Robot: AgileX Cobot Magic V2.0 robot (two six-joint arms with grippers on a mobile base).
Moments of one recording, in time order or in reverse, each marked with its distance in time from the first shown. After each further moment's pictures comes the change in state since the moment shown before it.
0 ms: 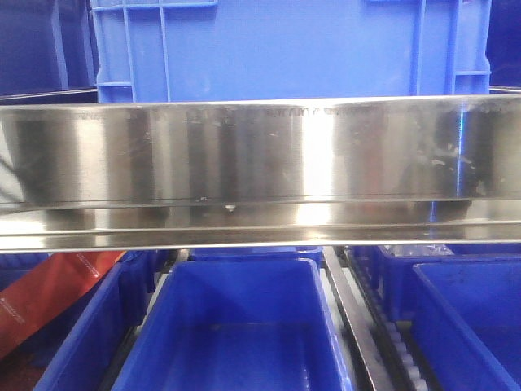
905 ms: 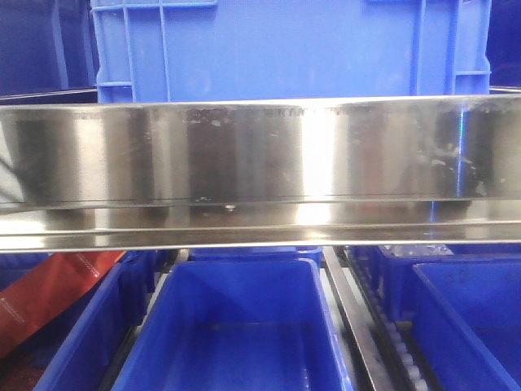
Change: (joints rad) left arm 0.000 0.000 0.000 0.000 0.000 0.000; right arm 0.000 0.000 0.000 -0.002 -0.002 0.001
